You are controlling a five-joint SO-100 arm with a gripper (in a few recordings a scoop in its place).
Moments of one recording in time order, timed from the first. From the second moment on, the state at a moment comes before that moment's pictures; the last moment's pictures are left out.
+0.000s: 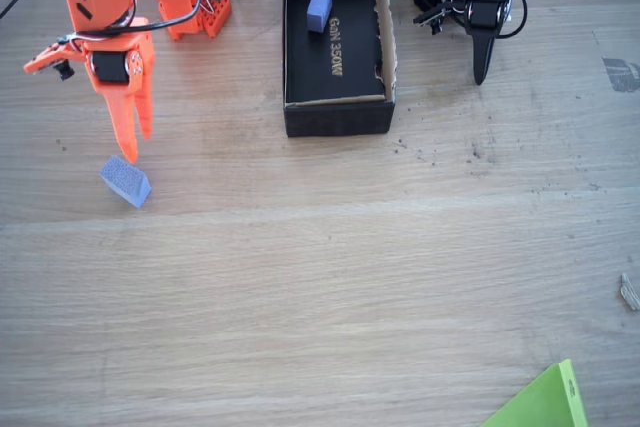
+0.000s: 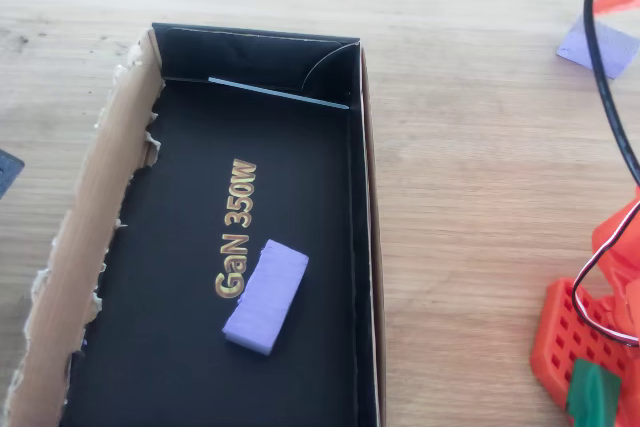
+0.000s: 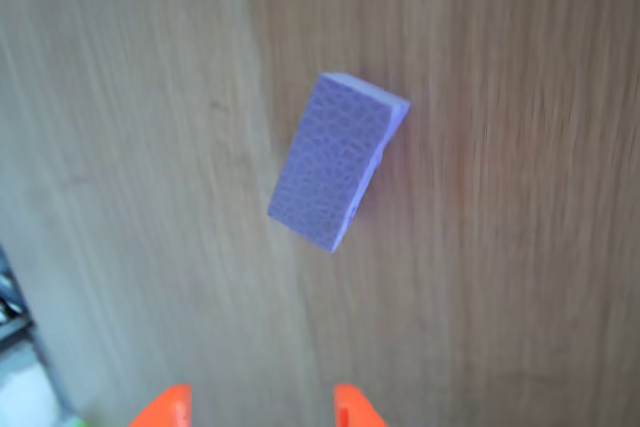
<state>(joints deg) 90.0 108.5 113.1 61.6 -6.9</state>
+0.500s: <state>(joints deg) 87.7 107.7 113.2 63.4 -8.9</state>
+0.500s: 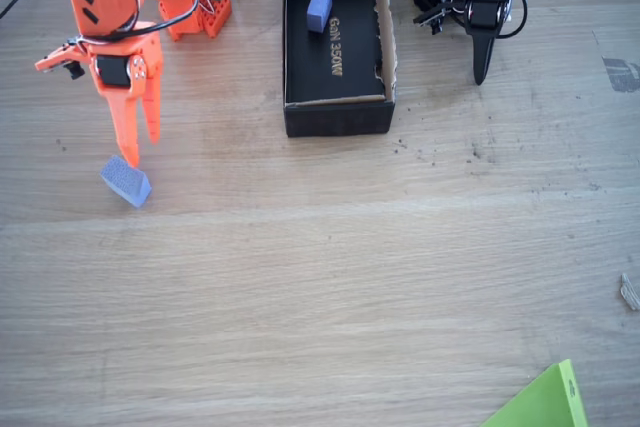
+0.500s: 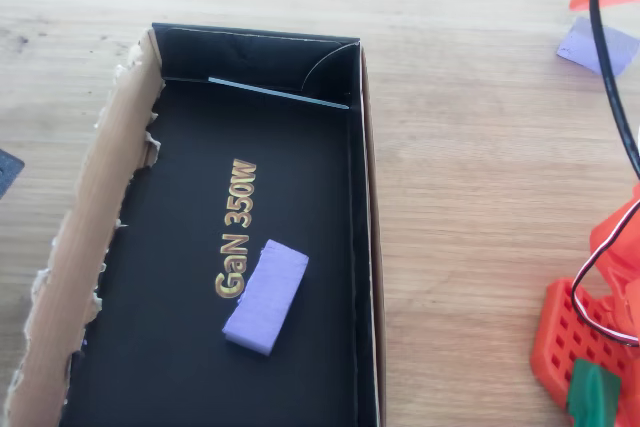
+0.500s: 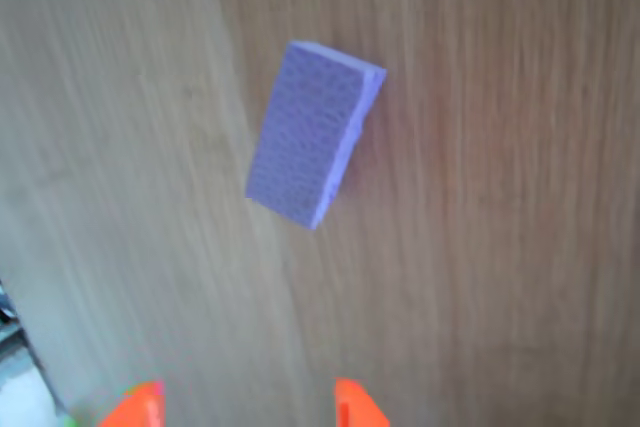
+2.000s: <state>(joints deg) 98.5 100.7 111.5 65.3 -13.9</state>
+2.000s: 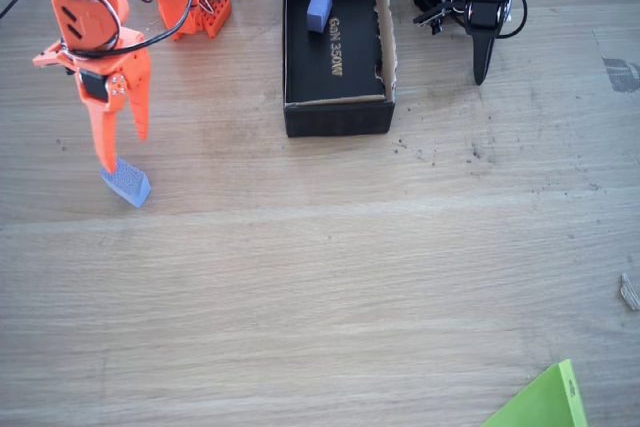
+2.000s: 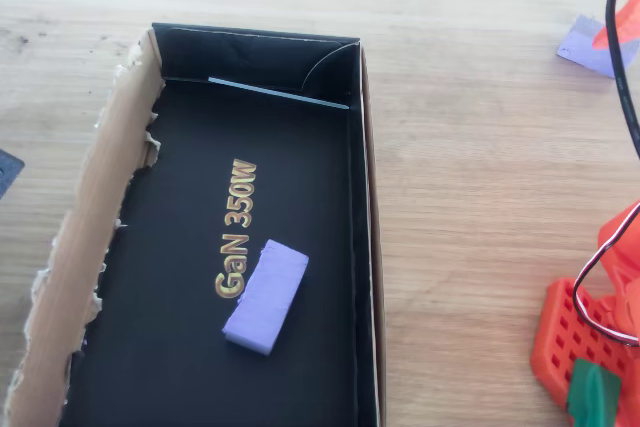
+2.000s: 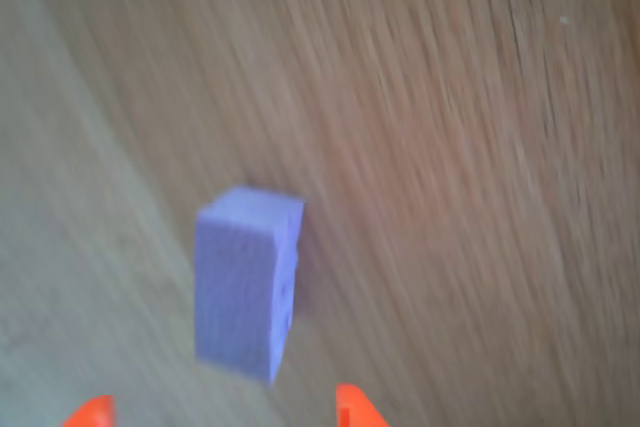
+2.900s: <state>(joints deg) 99.2 102.3 111.4 72.4 -14.6</state>
